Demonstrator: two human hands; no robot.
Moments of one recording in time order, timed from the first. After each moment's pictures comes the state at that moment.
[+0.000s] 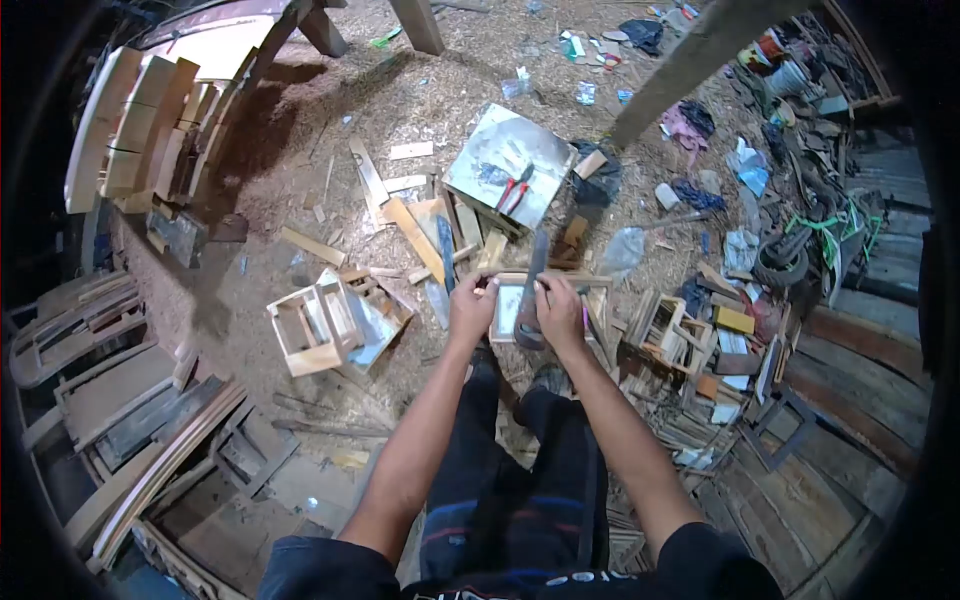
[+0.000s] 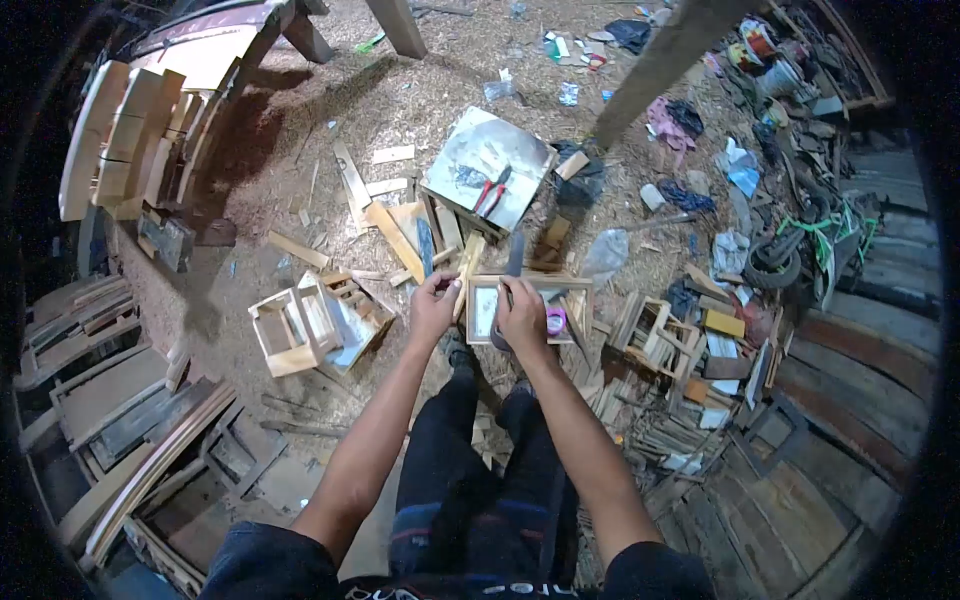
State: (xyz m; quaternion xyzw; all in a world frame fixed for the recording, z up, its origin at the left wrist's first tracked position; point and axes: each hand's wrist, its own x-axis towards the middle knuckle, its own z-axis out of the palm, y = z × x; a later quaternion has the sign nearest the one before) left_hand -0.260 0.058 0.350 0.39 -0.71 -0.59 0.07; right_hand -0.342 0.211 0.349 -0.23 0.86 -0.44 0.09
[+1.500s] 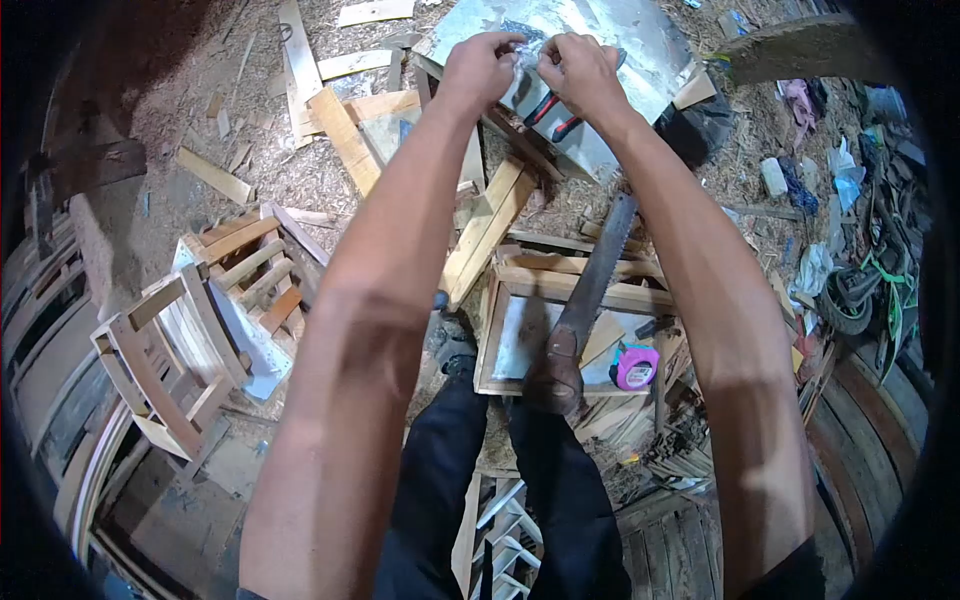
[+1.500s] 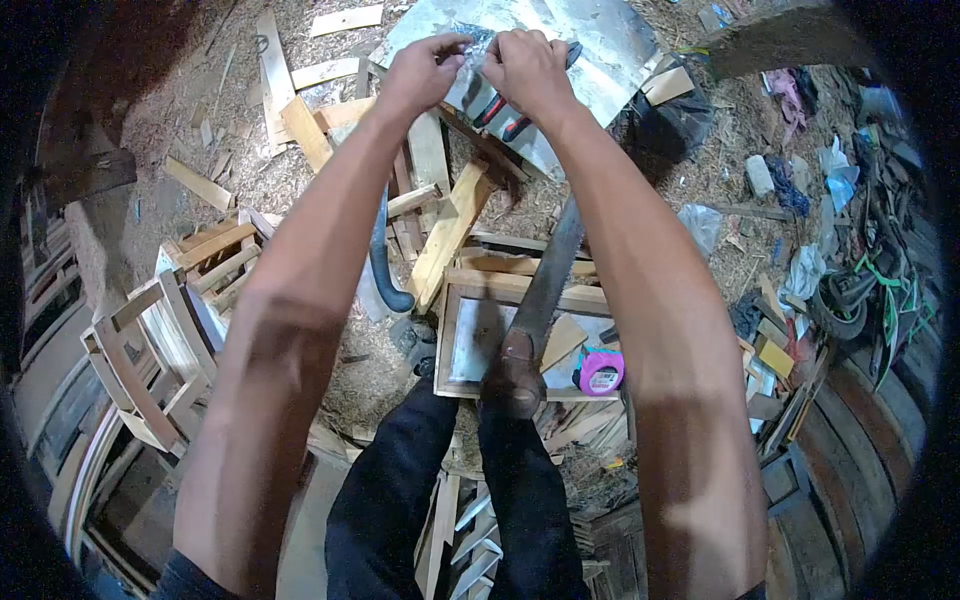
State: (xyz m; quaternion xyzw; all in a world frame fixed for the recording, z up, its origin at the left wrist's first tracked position) left_hand -0.460 -0.112 -0.029 0.27 -0.86 -0.42 0.08; right_hand -0.574 0.030 -0.032 -0.49 0.84 -0.24 0.02
